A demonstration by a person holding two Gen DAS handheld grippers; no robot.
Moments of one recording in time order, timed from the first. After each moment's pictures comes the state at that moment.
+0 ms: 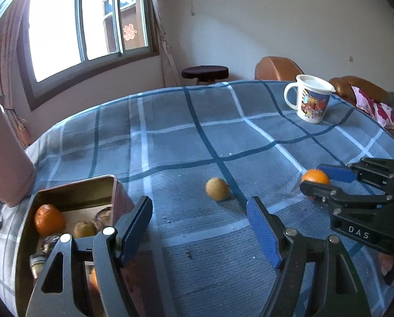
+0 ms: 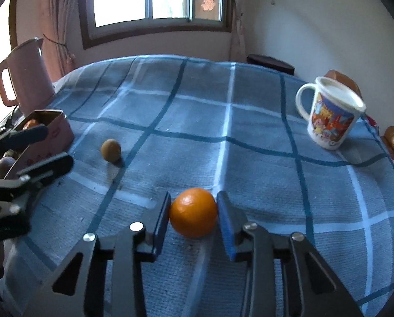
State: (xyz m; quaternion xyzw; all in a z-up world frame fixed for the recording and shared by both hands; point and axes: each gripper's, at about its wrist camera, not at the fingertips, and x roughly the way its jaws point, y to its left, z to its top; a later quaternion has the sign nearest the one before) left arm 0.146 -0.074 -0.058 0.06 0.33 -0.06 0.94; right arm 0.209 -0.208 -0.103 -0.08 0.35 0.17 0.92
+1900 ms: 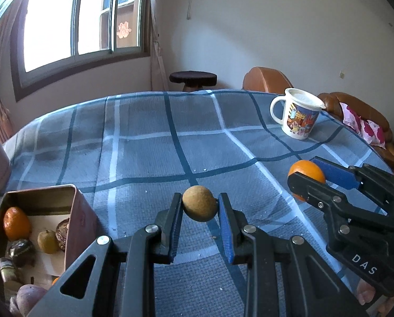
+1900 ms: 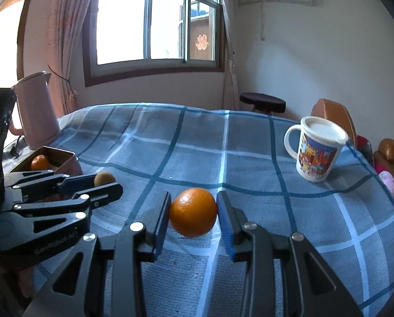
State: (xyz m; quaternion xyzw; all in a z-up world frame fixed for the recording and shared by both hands) left arm 0.162 -0.090 -0.061 0.01 0.31 -0.10 0.95; right arm 0.192 -0.206 -0.075 -0.06 0.24 0.17 0.95
